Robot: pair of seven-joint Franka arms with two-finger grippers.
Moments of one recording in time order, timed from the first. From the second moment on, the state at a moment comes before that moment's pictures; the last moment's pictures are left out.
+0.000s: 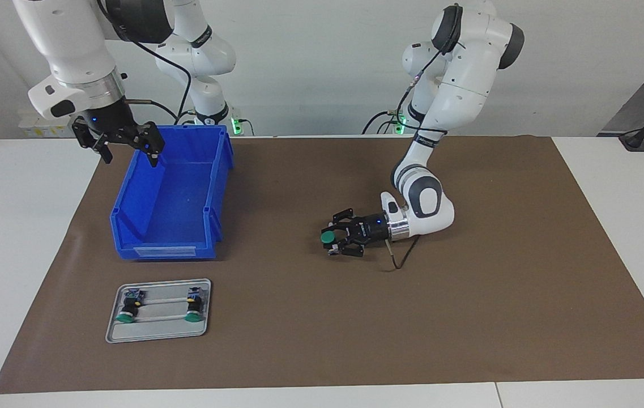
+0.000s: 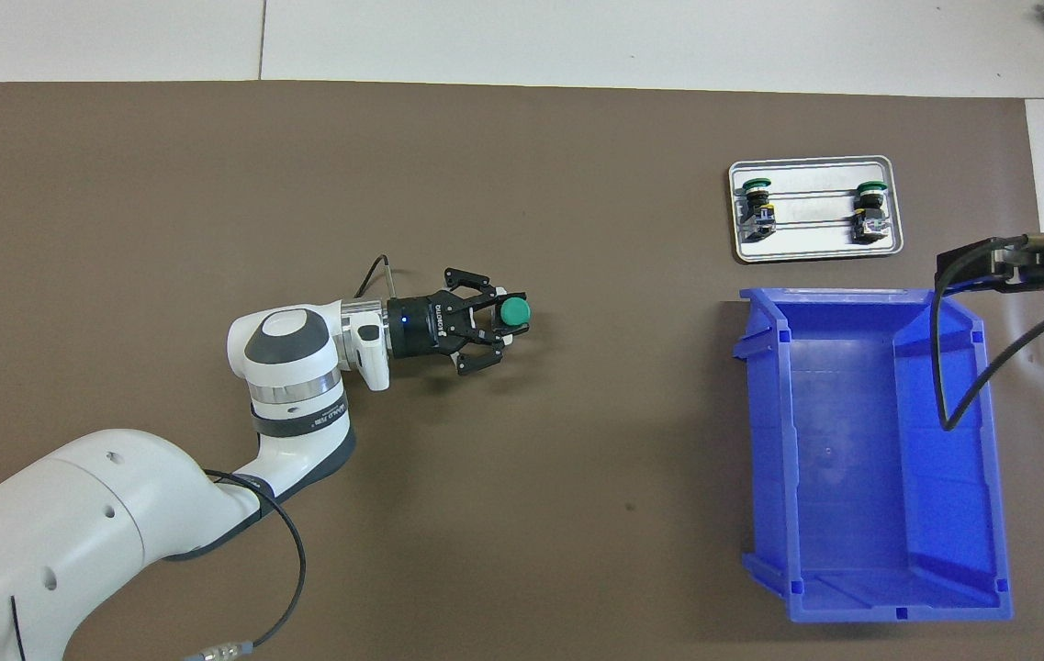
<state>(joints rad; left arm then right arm) -0.09 0.60 -0.33 -1.94 -1.78 2.06 2.50 0.05 0.00 -0.03 -1.59 -0.07 1.62 0.10</state>
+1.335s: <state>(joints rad) -0.09 0.59 -0.33 -1.98 -1.75 2.20 2.49 0.05 -0.01 -0.03 -1.60 -0.07 1.62 0.10</state>
